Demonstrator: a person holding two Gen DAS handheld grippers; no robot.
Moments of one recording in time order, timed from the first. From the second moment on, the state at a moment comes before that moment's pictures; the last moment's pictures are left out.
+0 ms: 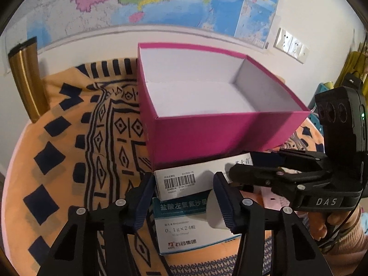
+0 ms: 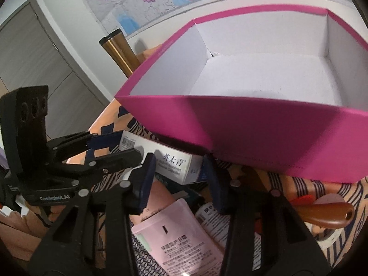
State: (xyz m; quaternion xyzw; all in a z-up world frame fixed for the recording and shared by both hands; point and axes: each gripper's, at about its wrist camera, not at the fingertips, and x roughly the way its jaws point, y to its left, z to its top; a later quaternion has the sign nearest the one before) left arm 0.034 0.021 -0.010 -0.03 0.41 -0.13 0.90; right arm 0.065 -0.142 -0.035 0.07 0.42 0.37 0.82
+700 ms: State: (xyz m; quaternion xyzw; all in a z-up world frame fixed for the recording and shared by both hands) left arm -0.030 -0.012 0.101 0.01 0.24 -0.17 0.96; right arm -0.002 -0.172 0.062 0.03 0.28 0.39 0.88
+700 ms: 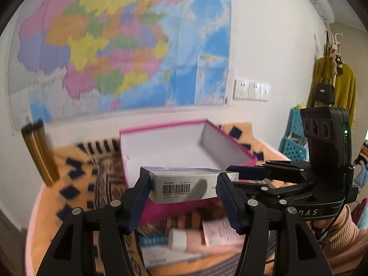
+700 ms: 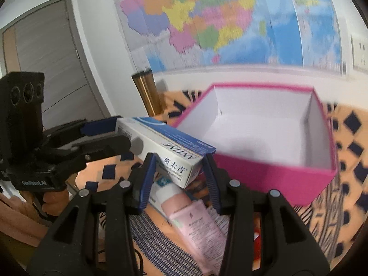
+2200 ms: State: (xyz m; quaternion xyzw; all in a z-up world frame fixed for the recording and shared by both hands) left arm -0.001 -0.036 0.028 0.06 0.31 -0.21 0.93; right arm 0.021 -0.218 0.007 -0.01 0.37 0.36 0.86
